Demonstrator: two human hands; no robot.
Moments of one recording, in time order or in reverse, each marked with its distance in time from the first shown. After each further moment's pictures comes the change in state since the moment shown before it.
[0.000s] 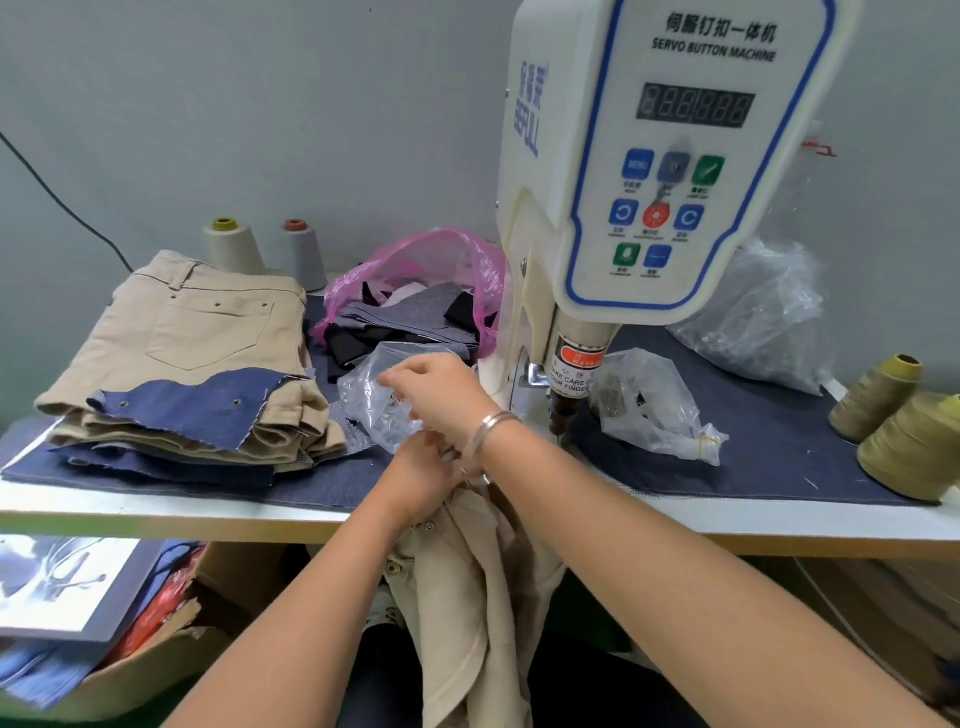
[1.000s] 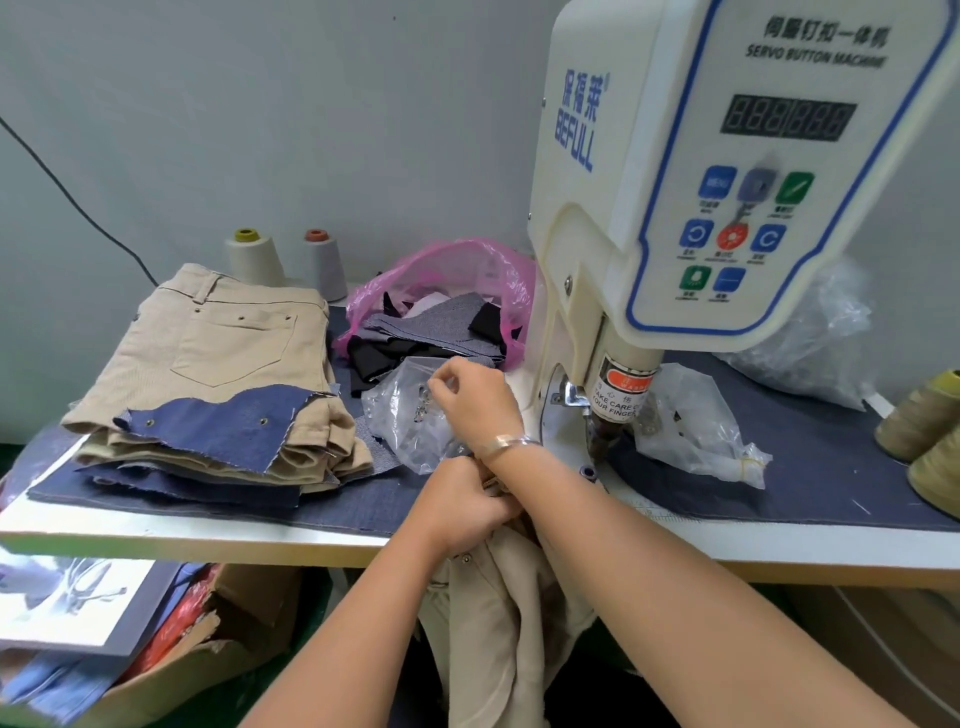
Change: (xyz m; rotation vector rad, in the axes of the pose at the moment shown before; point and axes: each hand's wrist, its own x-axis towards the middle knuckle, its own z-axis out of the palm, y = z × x) left_hand 0.000 -0.001 0.002 0.049 -0.118 -0.030; right_hand 0.071 0.052 0.009 -0.388 0.251 -0.245
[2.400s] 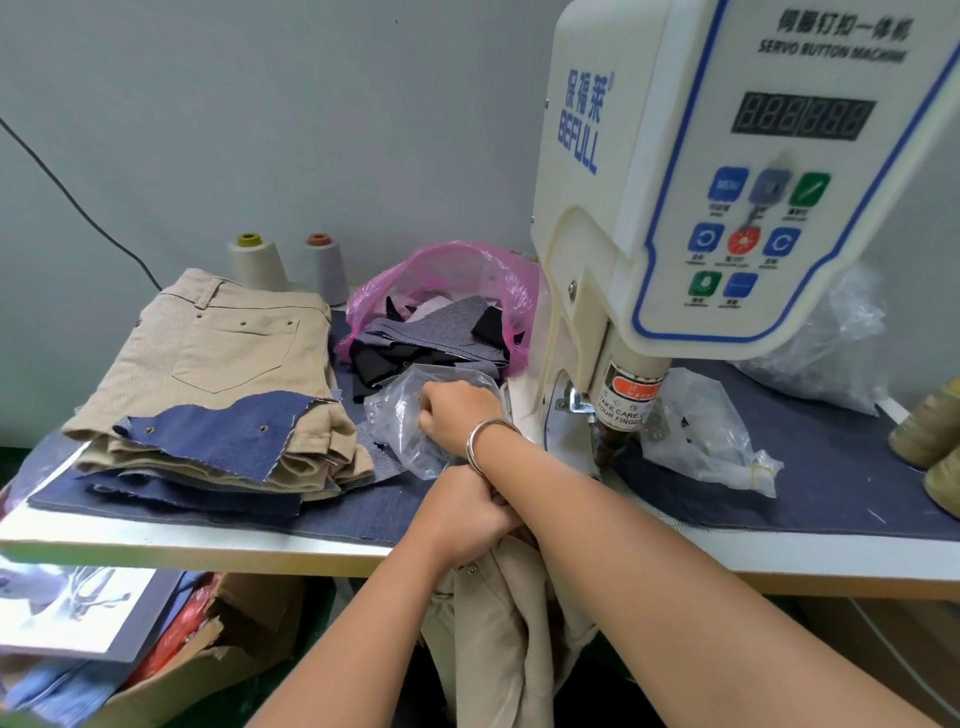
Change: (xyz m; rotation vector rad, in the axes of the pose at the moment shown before) left_hand 0.004 -0.004 0.002 0.088 0.042 0.055; right_hand 0.017 -0.003 0.016 -0.471 -0.264 -0.108
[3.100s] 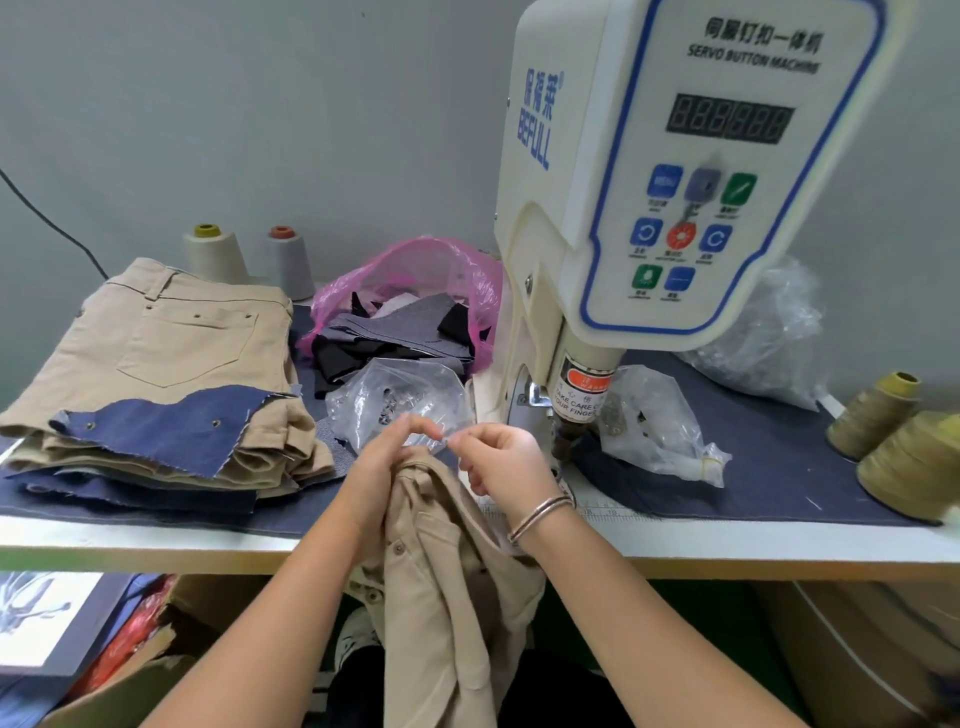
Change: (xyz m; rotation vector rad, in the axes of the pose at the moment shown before) left_hand -0.001 -0.012 -0.028 -0.886 0.008 -0.201; right_hand -0.110 0.022 -0.017 1.272 0.186 0.380
